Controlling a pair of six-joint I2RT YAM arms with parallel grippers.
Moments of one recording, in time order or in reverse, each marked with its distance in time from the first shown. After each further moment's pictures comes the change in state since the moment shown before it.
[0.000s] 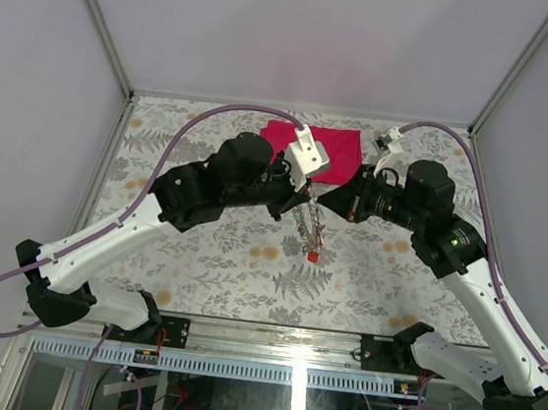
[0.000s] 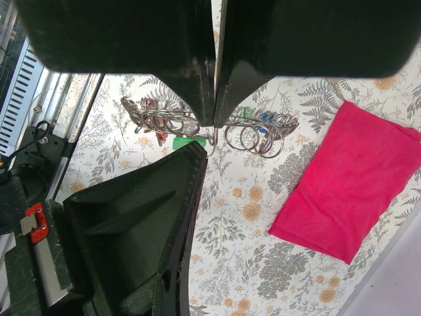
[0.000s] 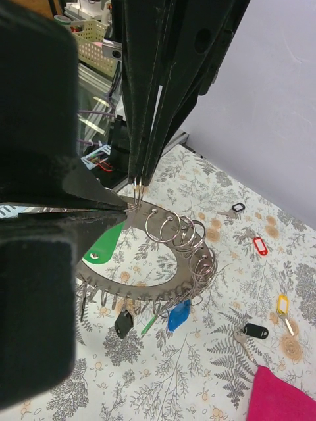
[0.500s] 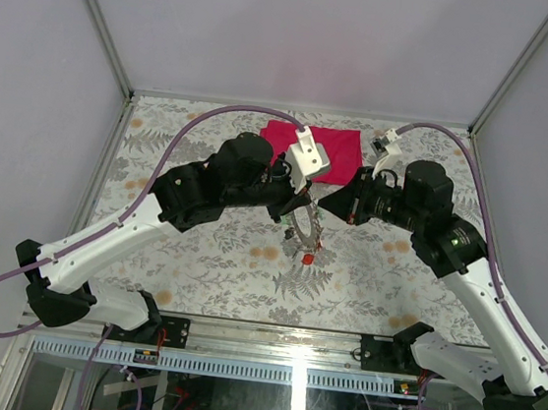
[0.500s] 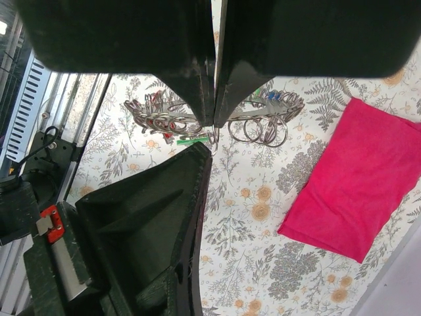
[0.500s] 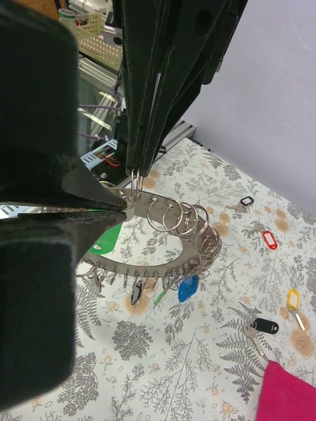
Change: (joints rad) left arm 0.000 0.000 0.000 -0.006 0.031 0.000; right arm 0.003 0.001 0.008 -0.045 0.012 -0.024
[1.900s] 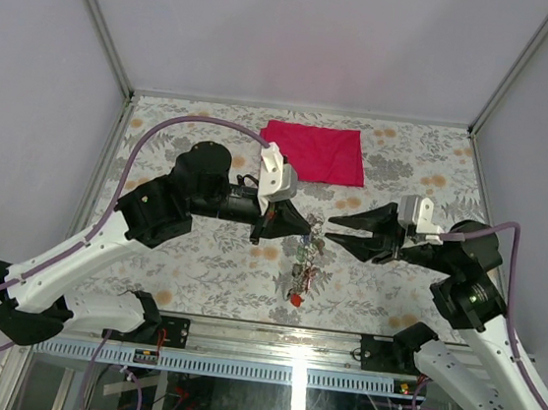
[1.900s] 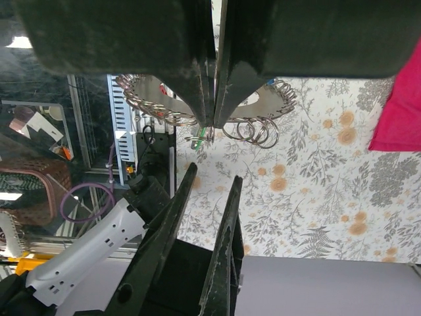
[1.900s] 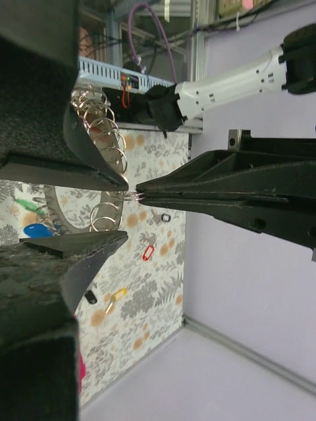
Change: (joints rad) left arm 0.023 -0.189 -0.179 0.204 0.431 -0.027; right arm 0.001 -0.348 -0.288 0.494 -0.380 -0.548
